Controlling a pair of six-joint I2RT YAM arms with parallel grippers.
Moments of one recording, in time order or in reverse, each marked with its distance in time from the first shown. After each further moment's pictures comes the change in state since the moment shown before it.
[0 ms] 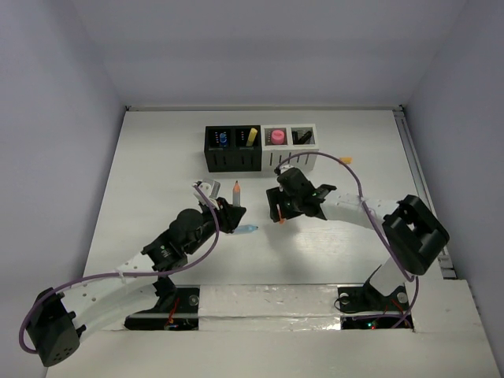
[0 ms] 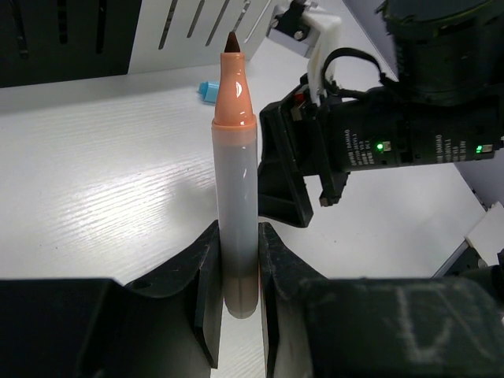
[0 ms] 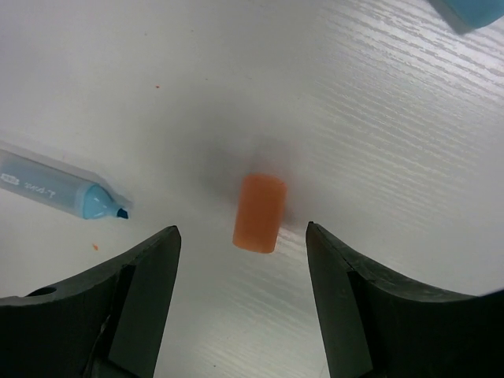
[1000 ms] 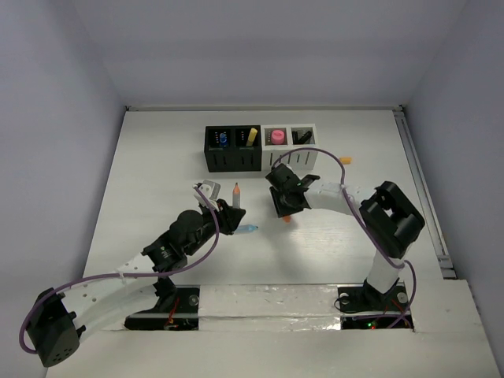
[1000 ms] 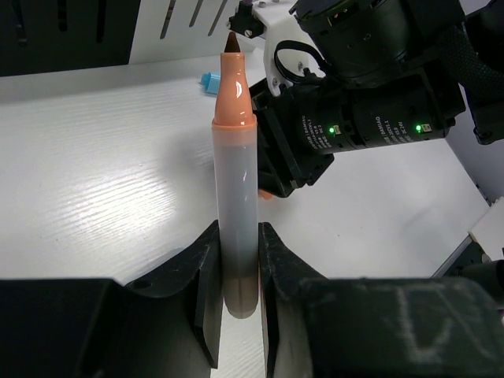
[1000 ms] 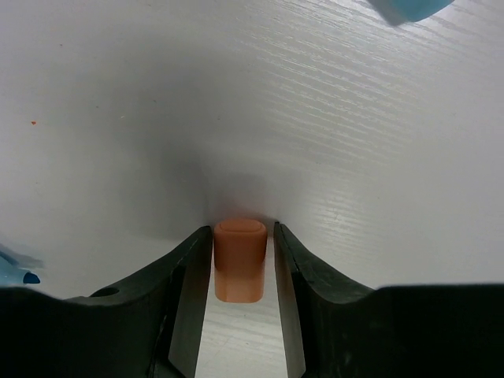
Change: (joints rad) left arm 0.000 -0.006 -0.019 0.000 0.005 -0.004; right arm 0.000 0.206 0.180 -0.200 0.160 0.011
